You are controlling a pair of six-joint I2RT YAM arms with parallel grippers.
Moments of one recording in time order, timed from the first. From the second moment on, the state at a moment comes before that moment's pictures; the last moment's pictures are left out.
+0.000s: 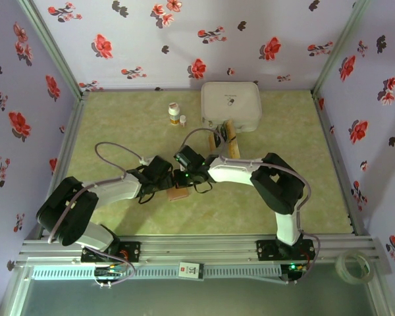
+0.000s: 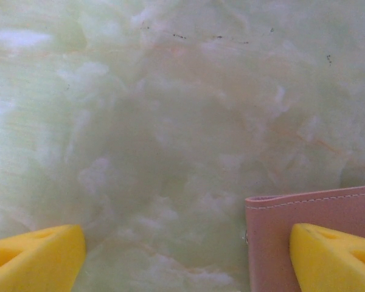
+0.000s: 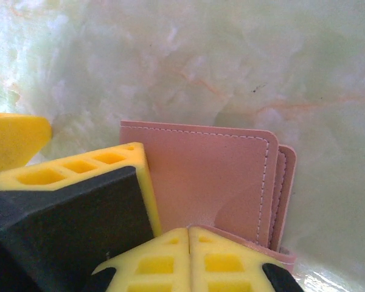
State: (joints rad) left arm -0.70 1.48 0.64 -0.30 -0.29 -0.82; right arm 0.96 1.93 1.19 -0.27 -0.18 0.67
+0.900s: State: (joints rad) left arm -0.69 1.49 0.65 -0.31 -0.29 -0.80; right arm 1.05 1.89 1.01 0.00 0.05 0.71
